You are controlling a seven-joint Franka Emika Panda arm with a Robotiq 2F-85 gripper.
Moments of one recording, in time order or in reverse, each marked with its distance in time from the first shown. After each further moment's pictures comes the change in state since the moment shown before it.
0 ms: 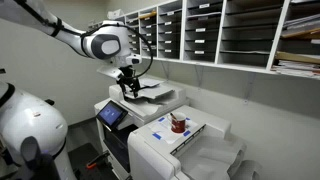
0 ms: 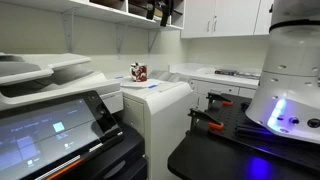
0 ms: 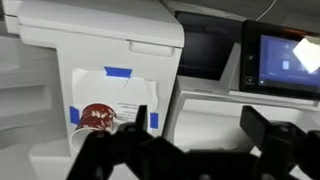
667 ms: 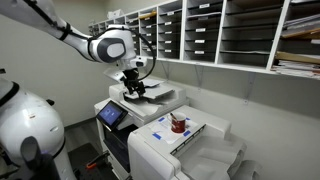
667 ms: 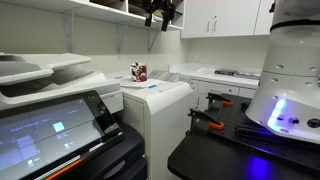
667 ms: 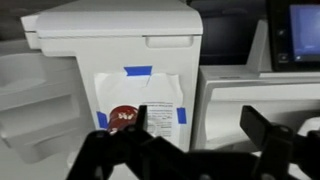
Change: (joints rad) arm -0.092 0.088 0.038 0.017 -0.040 0.077 0.138
